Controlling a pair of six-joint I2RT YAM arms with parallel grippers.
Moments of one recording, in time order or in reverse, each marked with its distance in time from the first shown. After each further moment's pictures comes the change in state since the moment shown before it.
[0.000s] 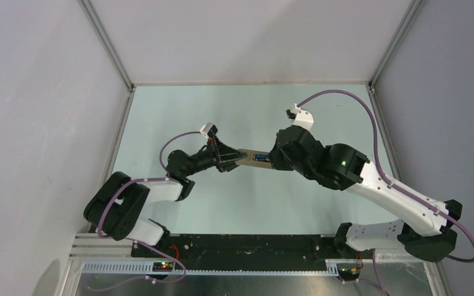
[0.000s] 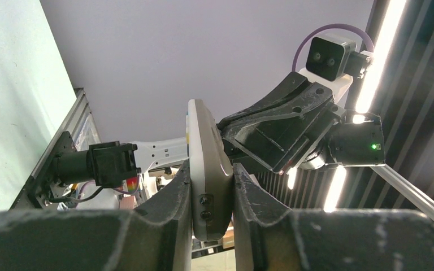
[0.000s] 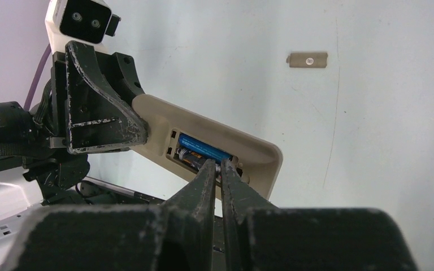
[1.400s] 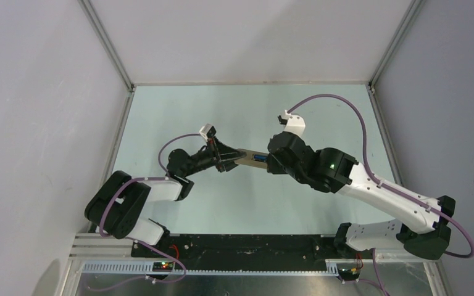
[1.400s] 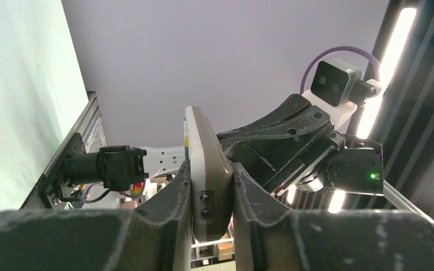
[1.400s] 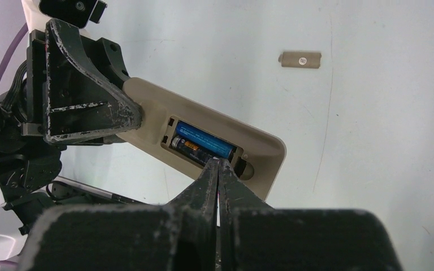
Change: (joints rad) left arm 0.016 0.011 -0.007 -0.048 -0.008 0.005; right arm 0.029 0.019 -0.077 0.058 0.026 -0.031
